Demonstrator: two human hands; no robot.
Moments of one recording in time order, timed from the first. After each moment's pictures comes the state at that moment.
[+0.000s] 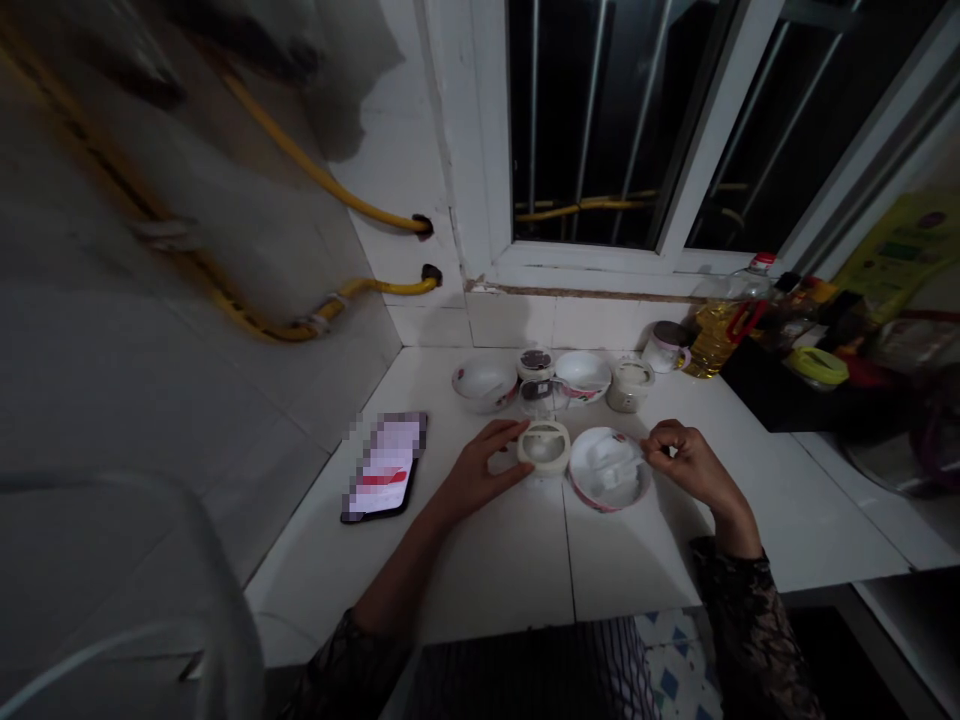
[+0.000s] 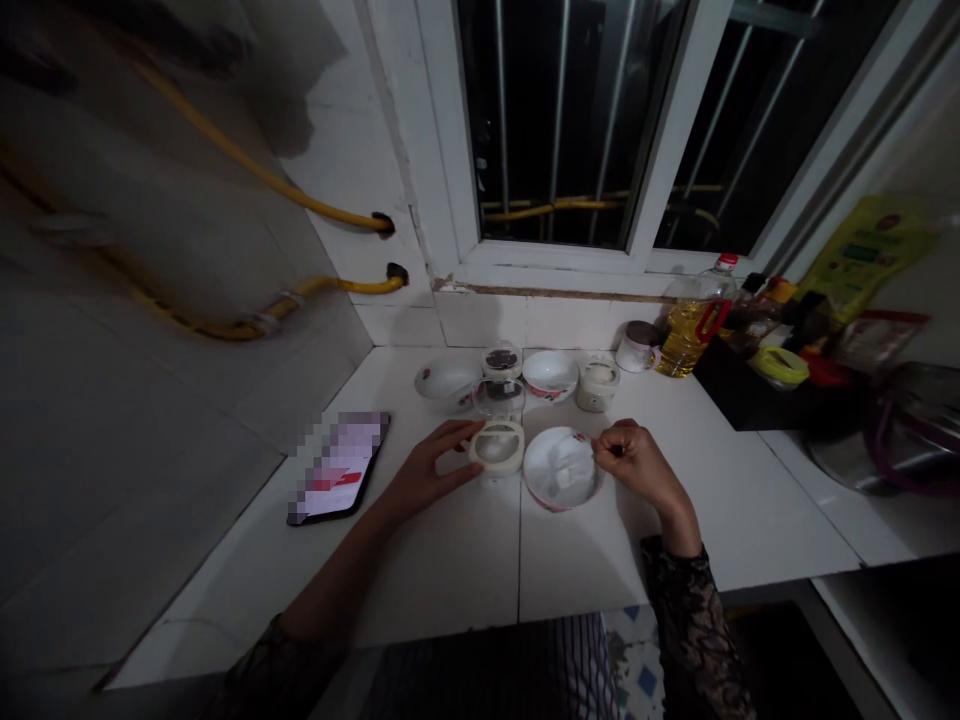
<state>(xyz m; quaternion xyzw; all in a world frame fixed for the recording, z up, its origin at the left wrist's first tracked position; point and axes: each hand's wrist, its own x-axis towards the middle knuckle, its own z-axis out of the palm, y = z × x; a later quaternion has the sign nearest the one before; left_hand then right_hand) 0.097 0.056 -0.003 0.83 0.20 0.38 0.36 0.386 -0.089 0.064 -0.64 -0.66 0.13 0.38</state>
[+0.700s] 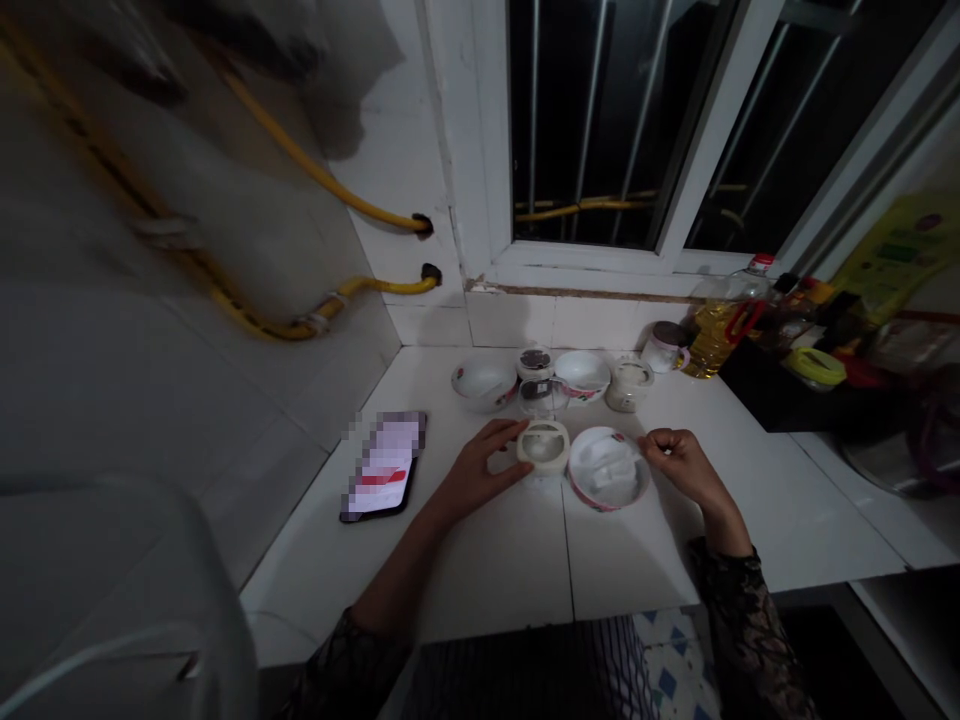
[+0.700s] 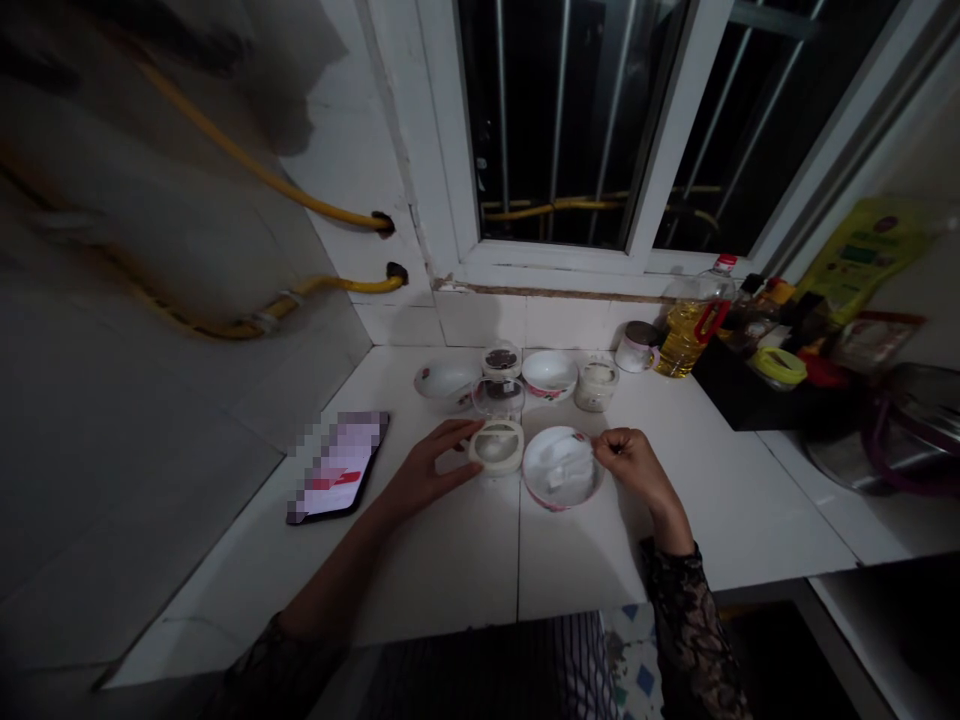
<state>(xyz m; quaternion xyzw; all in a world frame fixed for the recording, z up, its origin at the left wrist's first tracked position) 0.098 0.056 -0.002 0.83 0.20 0.38 0.36 0.381 -0.084 0.053 -0.65 -0.57 0.25 0.43</state>
